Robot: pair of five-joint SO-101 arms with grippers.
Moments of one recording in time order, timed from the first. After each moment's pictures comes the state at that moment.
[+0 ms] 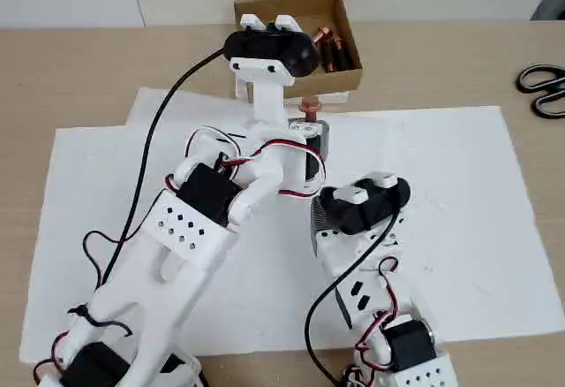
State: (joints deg) left arm 30.6 -20.4 12.9 57.3 27.8; right arm -22.7 -103.2 90.7 38.9 -5.2
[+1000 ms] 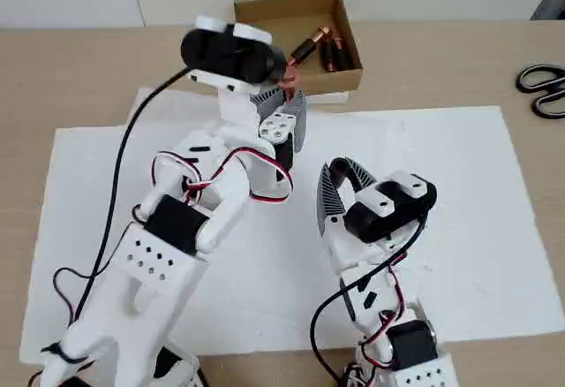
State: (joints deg) left arm 26.4 -33.8 30.3 35.7 18.2; right arm -20.2 -103.2 90.7 24.6 -5.3
